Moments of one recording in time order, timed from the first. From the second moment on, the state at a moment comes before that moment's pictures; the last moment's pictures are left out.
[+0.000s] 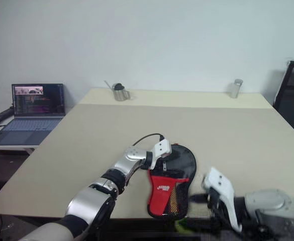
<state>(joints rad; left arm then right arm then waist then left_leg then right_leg) -0.98 0.11 -0.19 1.18 0.13 -0.31 -1.09 -0.14 -0.93 -0.15 -0.77 1.08 1.13 0.54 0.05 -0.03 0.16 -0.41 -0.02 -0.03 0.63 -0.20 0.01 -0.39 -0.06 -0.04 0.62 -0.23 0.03</state>
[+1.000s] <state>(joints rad) -0.17 0.55 0.19 -0.29 -0.31 0.49 -0.88 -0.63 -0.72 0.00 0.39 0.38 0.40 0.99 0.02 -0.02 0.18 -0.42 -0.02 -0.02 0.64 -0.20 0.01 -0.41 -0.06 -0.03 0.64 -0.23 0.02</state>
